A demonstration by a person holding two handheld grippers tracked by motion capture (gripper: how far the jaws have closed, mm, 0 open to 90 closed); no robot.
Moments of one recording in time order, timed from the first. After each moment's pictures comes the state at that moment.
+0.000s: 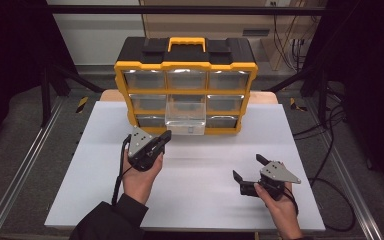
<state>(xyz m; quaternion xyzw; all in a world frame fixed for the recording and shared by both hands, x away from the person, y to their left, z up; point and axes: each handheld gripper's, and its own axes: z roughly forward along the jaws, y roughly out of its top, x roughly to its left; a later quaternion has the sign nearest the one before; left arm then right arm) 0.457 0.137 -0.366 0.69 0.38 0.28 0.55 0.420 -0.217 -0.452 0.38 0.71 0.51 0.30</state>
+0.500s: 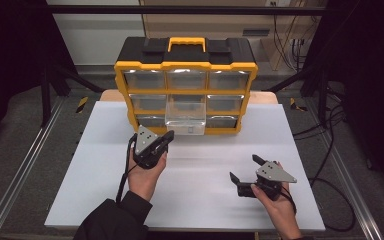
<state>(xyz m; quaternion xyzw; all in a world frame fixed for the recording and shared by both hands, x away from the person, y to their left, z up) 0.469 0.130 -0.378 0.69 0.39 0.28 0.54 0.421 -0.211 -0.453 0.36 0.72 0.51 0.30</state>
